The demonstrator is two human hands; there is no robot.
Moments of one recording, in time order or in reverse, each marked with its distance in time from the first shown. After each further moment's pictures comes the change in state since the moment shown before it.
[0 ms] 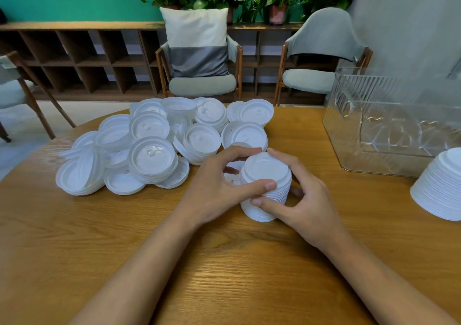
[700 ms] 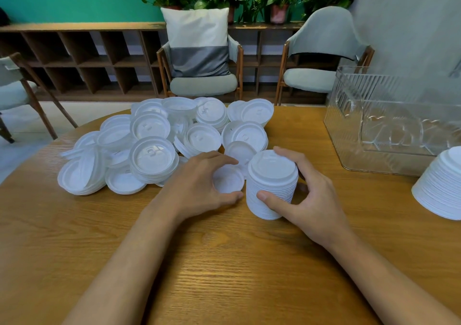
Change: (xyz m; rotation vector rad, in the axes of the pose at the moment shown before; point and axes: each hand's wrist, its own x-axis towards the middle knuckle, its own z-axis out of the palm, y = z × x) left_hand 0.002 -0.038 -0.033 0.585 -0.102 -0.035; right_hand 0.001 0.001 -0.006 -0.061 0.053 -0.018
